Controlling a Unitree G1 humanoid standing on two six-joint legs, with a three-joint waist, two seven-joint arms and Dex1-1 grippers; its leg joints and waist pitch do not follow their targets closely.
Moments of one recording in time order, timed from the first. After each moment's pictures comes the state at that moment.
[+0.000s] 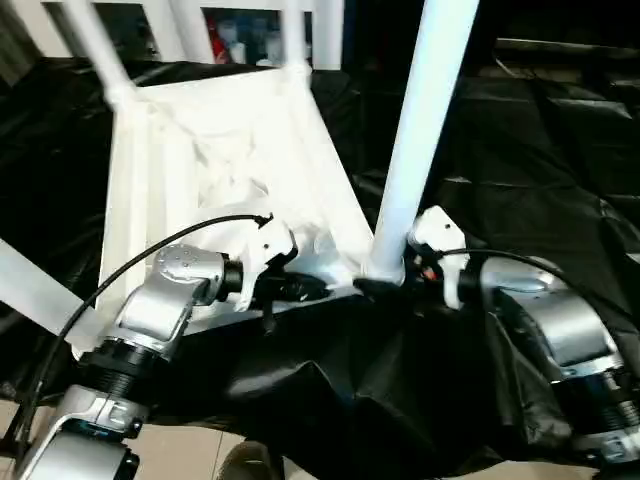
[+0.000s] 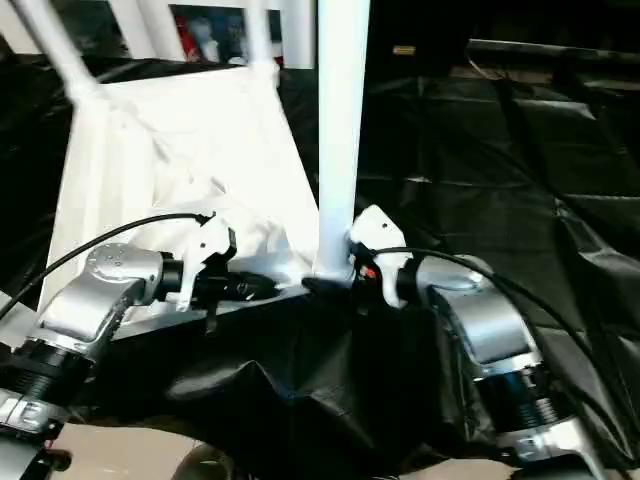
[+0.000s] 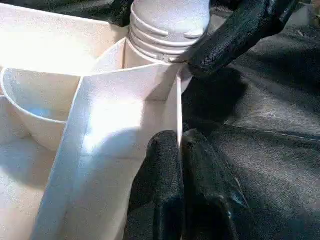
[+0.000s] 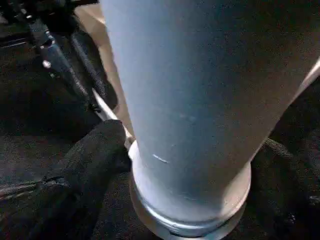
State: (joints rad) left arm -0.54 0.38 -0.23 0.31 -0.10 0.32 -1.23; right arm -0.44 -0.44 0.20 0.08 0.16 0.46 0.97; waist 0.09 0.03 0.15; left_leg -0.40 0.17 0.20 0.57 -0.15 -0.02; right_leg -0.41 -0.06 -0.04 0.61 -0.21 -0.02
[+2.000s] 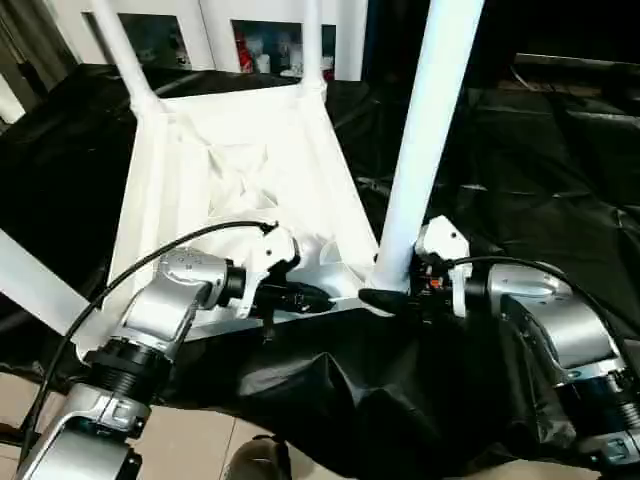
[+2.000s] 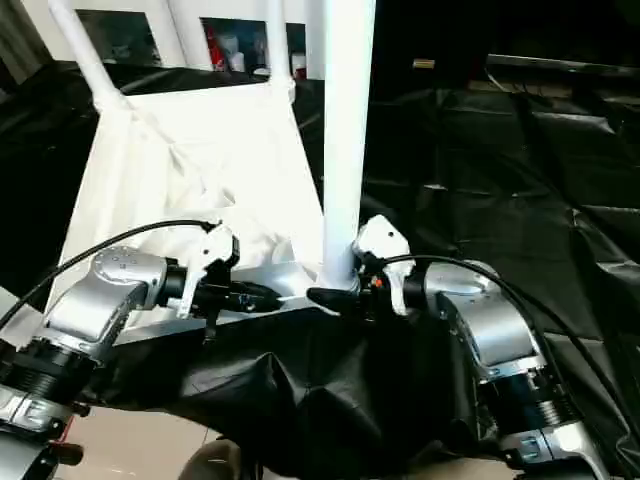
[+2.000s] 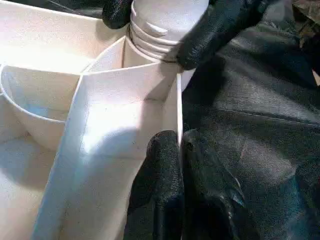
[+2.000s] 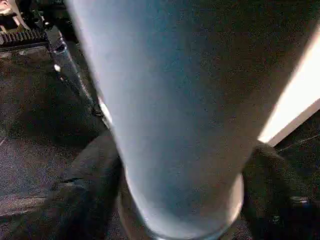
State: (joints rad) left arm -0.54 0.38 -0.25 0.34 -0.10 0.33 -1.28; right arm -0.42 -0.44 0.18 0.14 0.18 0.39 1.04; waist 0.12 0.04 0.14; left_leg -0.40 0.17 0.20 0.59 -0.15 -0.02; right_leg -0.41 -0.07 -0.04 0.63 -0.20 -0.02
